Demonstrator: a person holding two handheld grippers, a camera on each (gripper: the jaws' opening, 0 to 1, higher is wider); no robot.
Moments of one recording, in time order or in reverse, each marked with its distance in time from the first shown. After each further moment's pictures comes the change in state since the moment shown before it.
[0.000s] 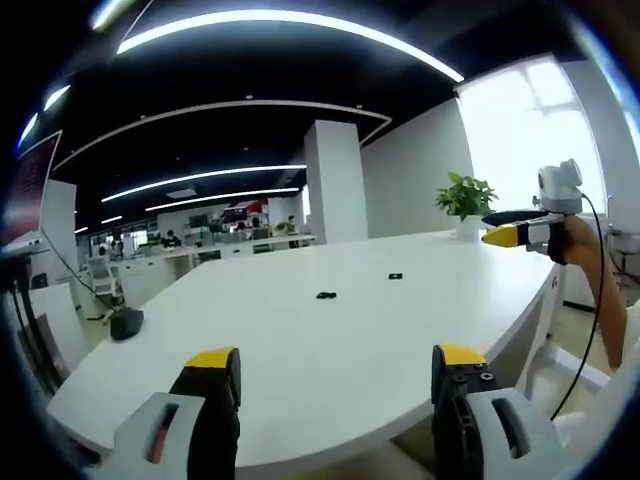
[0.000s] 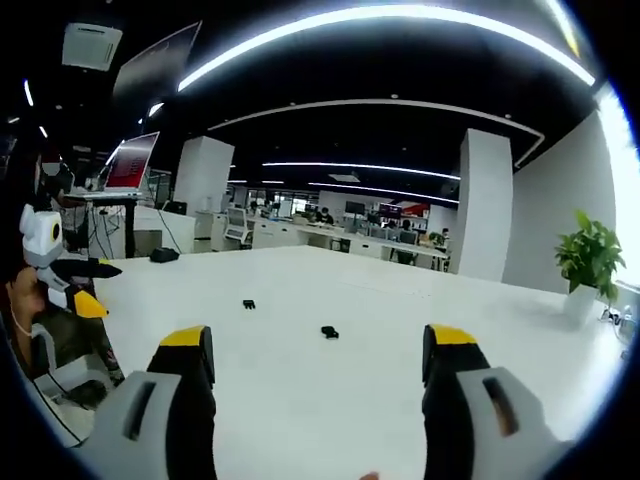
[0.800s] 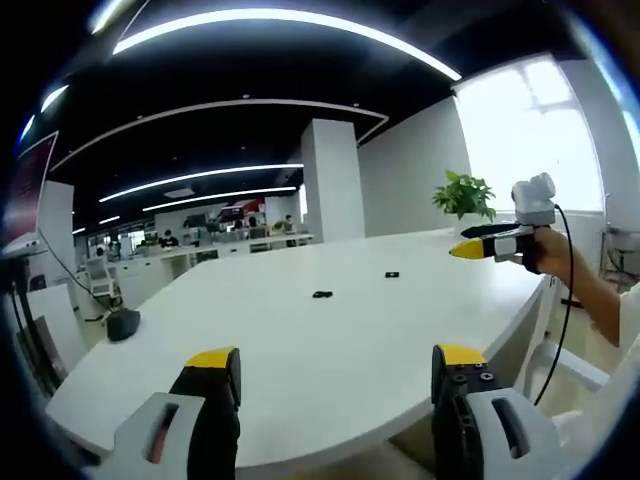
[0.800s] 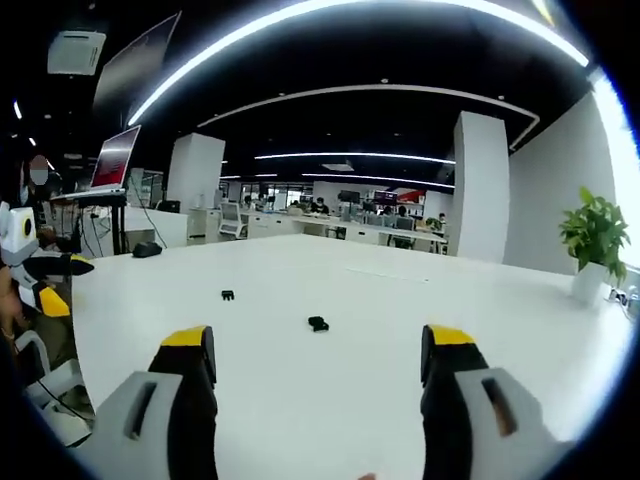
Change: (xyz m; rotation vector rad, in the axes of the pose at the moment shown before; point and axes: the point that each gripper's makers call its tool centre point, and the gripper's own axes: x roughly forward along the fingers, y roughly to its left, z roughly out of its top) left arm 0.002 -0.003 -0.001 0.007 0.005 -0.011; right arm 0.046 -0.022 -0.028 0.061 0.029 -0.032
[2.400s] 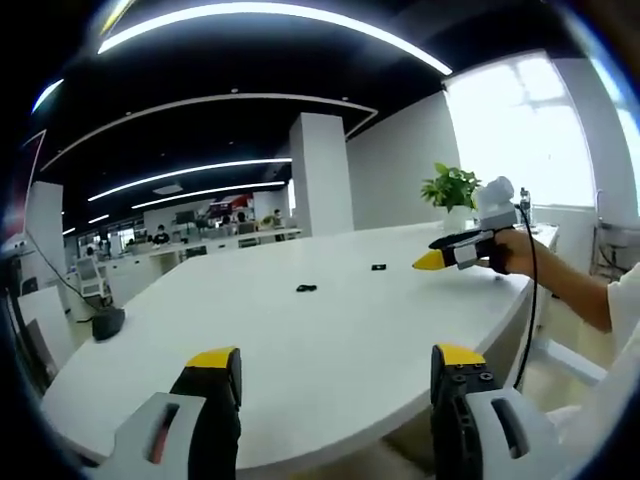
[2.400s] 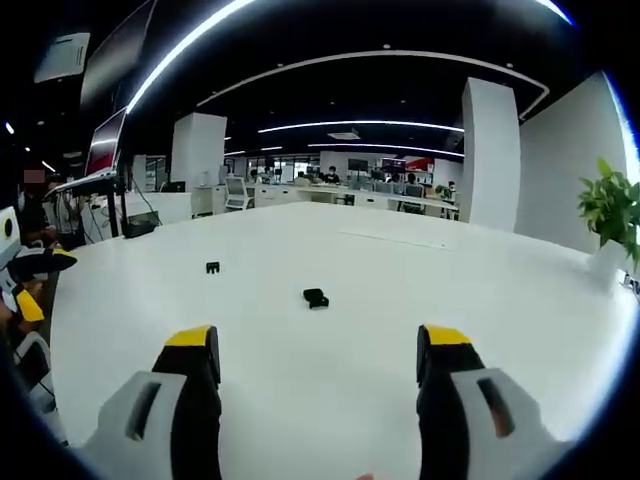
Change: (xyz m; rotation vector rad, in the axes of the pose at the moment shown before) left arm 0.011 -0.015 -0.008 0.011 0.028 -0.048; right arm 0.050 -0.003 -0.042 0.039 0.141 0.056
